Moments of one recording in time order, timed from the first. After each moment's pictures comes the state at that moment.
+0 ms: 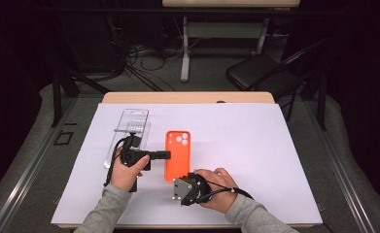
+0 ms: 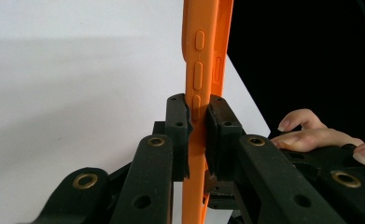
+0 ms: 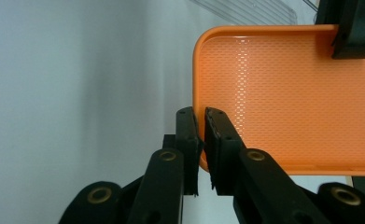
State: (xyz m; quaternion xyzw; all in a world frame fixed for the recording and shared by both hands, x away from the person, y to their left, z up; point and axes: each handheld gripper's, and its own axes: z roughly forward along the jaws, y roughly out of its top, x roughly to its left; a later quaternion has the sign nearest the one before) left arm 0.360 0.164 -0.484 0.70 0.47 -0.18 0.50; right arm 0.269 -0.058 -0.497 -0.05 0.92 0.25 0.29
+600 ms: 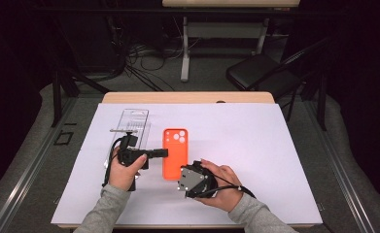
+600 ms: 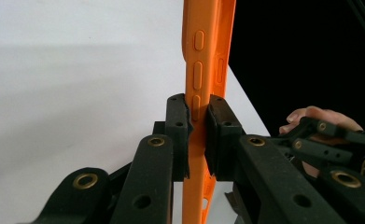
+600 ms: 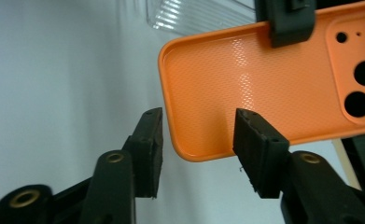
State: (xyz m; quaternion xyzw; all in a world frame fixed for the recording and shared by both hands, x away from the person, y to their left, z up) left arm 0.359 0.172 -0.482 0.69 0.48 -0.16 0.52; right arm 0.276 -0.073 -0.480 0.03 0.90 0.33 0.27
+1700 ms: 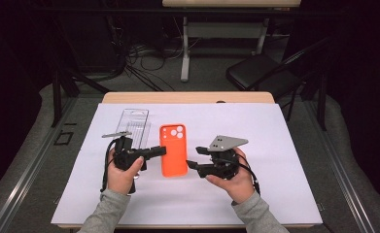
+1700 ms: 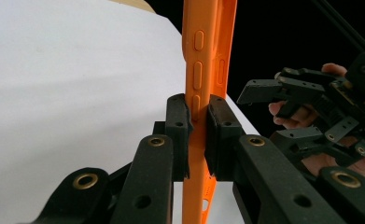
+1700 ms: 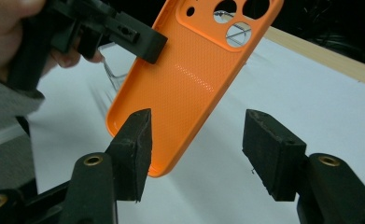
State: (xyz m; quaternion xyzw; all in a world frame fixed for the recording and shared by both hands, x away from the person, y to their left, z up) left arm 0.340 0.175 -0.471 0.69 0.44 -0.10 0.57; right arm 0.310 -0.127 -0.454 0.28 0.80 0.51 0.12
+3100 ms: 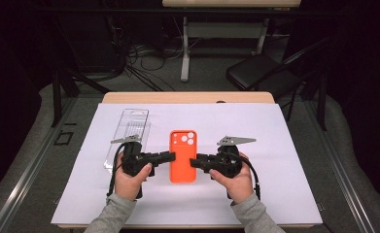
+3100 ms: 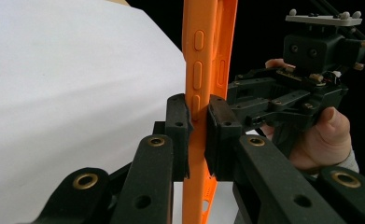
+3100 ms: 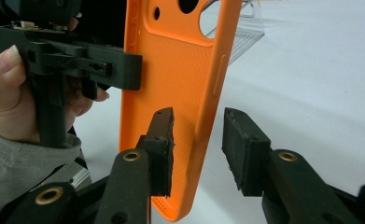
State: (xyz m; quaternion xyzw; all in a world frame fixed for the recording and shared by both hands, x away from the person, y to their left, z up) left arm 0.328 0.151 -0.473 0.71 0.39 -0.10 0.58; right arm 0.318 -0.139 -0.475 0.39 0.74 0.54 -0.01
